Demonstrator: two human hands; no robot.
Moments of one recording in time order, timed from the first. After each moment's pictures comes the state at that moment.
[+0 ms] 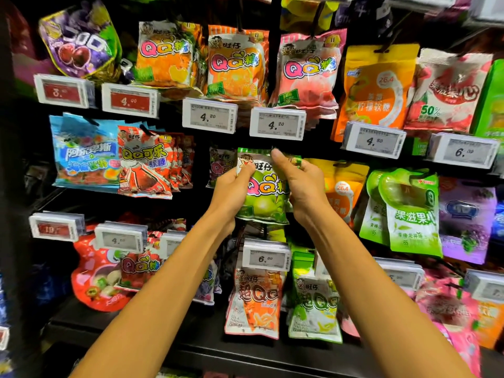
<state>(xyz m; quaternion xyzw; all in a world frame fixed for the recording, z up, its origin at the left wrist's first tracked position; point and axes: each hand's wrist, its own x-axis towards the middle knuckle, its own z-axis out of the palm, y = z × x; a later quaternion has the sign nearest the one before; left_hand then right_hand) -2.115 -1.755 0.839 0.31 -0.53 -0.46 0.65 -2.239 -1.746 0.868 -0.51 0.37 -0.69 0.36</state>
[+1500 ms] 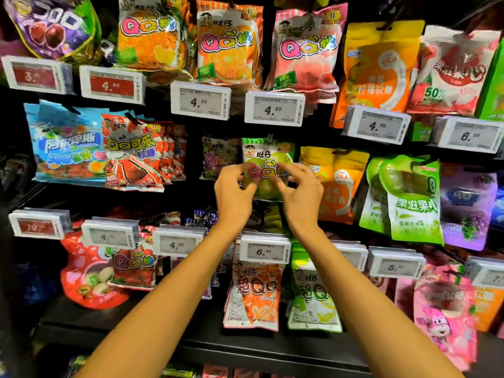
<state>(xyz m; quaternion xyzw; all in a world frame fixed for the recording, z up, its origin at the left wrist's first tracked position) -2.137 -1.795 0.806 0.40 -0.61 -0.14 0.67 -2.259 -1.775 0.816 -0.61 0.49 -0.62 -0.06</state>
